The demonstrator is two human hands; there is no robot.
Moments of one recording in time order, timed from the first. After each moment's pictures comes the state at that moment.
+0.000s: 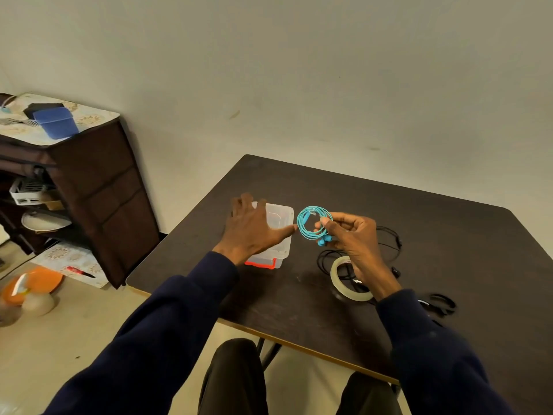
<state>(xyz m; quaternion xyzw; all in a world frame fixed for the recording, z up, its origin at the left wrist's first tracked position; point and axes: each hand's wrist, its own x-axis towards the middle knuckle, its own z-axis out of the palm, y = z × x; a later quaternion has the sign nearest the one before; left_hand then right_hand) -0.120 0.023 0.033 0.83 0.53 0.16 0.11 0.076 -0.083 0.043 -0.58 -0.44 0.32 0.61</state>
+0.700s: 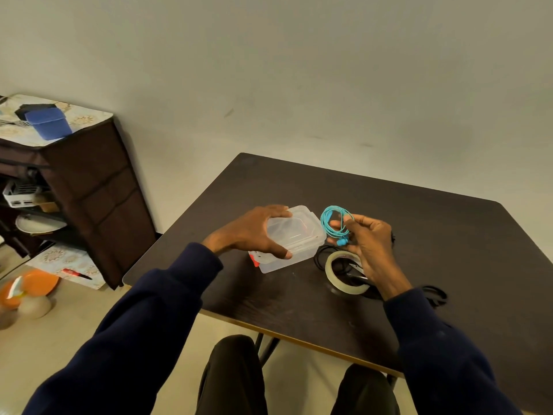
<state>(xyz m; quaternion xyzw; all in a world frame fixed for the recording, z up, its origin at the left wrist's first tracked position) -0.125 0.021 0.044 0.89 0.33 0.11 0.30 0.098 -0.102 0.041 -0.59 -0.30 0.35 0.66</state>
